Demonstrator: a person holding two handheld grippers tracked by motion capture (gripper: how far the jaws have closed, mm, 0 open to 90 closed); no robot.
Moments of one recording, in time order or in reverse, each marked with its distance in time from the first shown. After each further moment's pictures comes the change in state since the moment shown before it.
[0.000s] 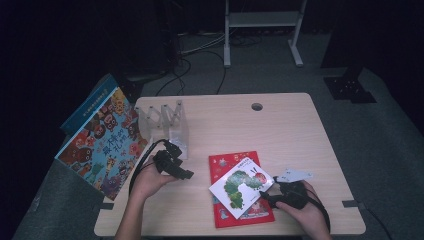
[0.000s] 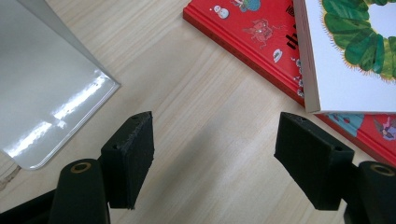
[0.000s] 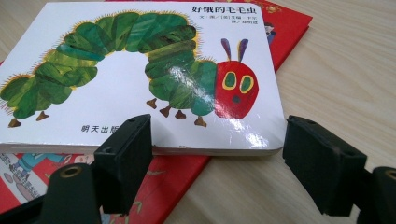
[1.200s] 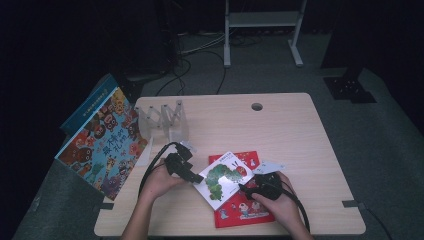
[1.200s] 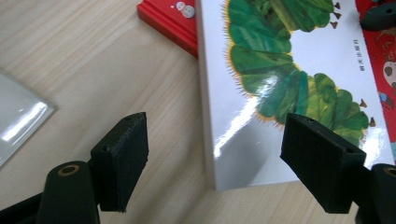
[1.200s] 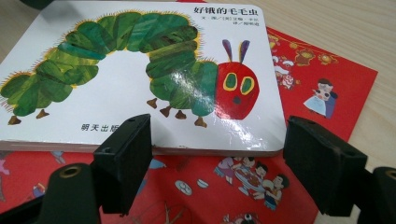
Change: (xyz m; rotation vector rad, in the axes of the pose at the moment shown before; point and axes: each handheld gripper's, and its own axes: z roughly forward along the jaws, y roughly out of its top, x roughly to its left) left arm -0.008 0.010 0.033 0.041 -0.107 0.005; right arm 0.030 0.039 0.046 -0.005 -0.003 -0.007
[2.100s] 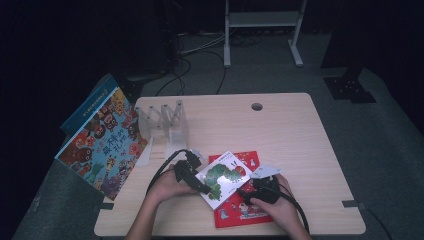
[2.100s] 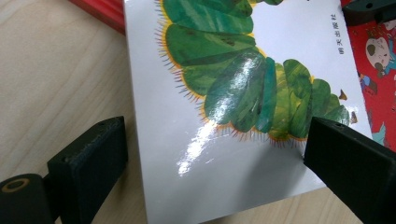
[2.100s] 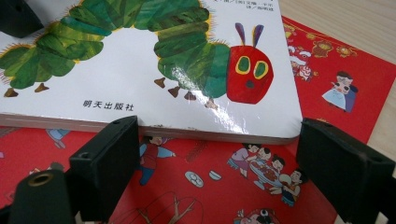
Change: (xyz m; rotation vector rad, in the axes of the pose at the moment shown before) left arm -0.014 -0.001 0.029 0.060 -0.102 0.038; right arm 0.006 -0.007 0.005 0.015 0.000 -0.048
